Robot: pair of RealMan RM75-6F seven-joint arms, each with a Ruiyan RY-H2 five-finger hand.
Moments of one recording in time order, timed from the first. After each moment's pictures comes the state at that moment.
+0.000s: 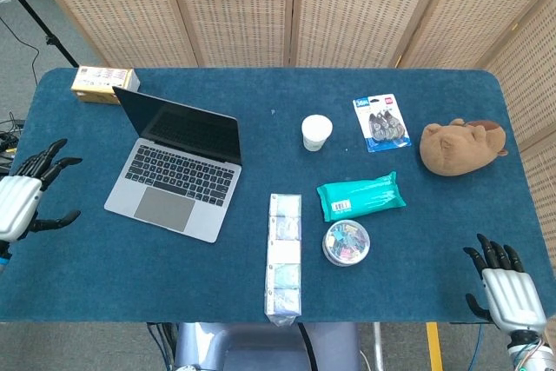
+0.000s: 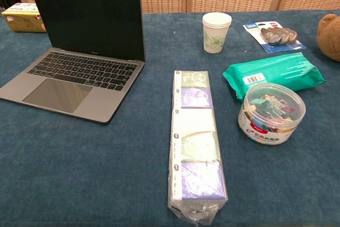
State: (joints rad) left arm -0.33 -0.90 -0.14 -1.65 1.53 1.20 -0.34; right arm 0.07 -0.94 -0.05 -2.03 -1.29 1.34 -0.43
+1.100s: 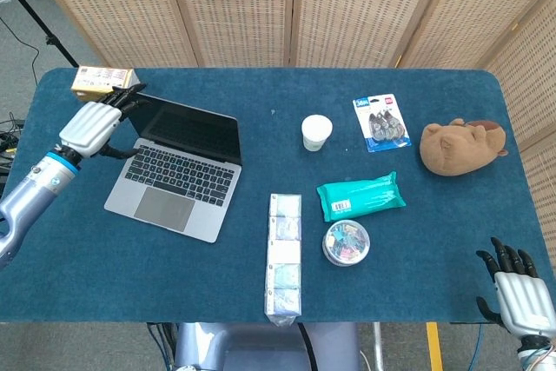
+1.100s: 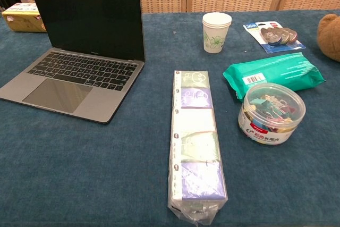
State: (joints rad) left arm -0.79 -1.15 -0.17 -1.15 1.58 0.86 -0.55; right arm 0.05 -0.92 -0.05 -2.03 -1.27 1.36 -0.41
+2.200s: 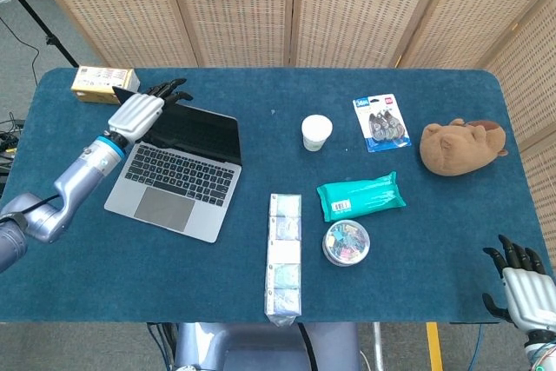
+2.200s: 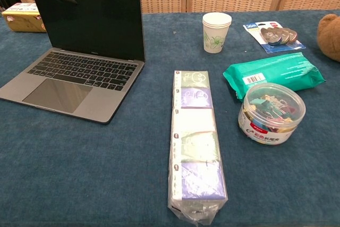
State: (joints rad) left arm -0.96 -1.31 -0.14 -1.01 1.50 0.74 -0.66; right arm 0.07 -0.90 -0.03 -2.00 -1.22 1.32 -0.35
